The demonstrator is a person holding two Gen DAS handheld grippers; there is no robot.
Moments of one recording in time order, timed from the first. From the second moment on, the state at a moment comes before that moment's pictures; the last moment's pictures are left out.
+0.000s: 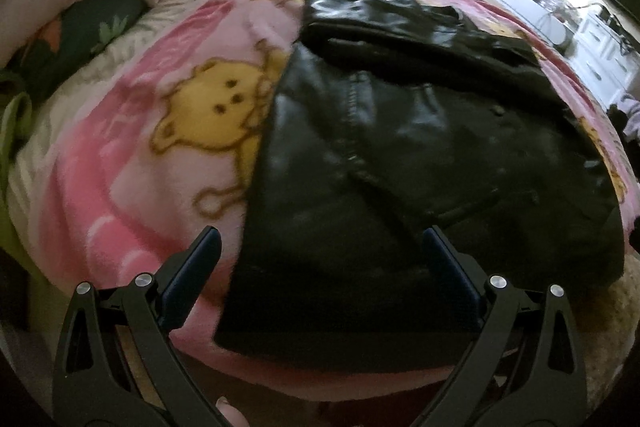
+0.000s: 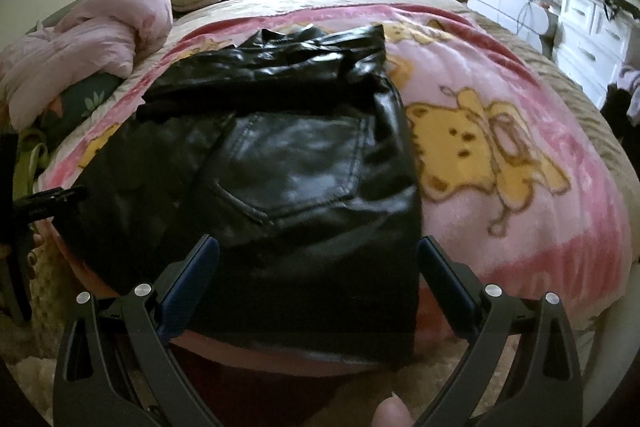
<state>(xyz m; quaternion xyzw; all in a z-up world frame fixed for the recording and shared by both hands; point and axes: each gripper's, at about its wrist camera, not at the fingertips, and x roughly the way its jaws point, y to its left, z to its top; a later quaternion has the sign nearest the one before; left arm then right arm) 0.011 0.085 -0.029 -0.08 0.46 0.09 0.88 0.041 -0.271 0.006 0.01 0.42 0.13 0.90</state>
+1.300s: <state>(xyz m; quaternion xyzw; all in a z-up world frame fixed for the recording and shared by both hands) -0.008 0.113 -0.030 -0.18 0.45 0.04 0.87 0.049 -0.313 0.013 0.13 0.36 0.24 0.89</state>
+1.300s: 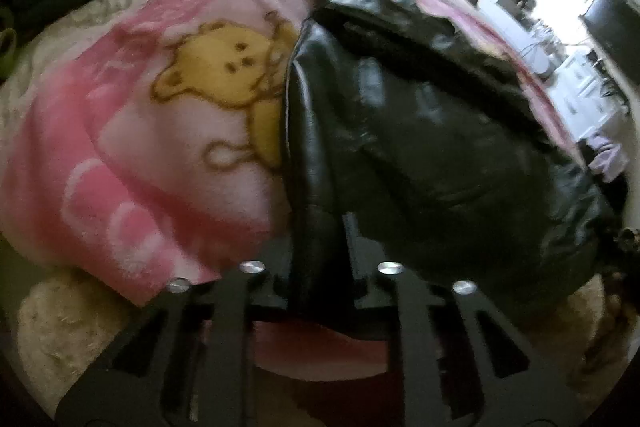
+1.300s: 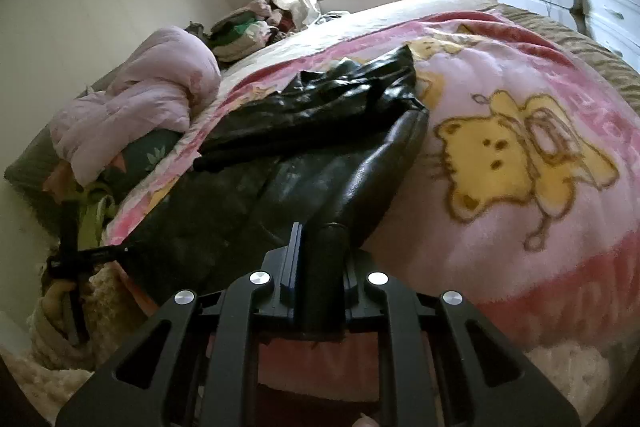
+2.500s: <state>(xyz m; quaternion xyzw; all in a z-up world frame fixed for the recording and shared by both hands) 0.106 0.130 0.085 -0.22 0.35 -0.02 0.91 0.162 -0.321 0.095 0.18 0.29 0.22 0.91</state>
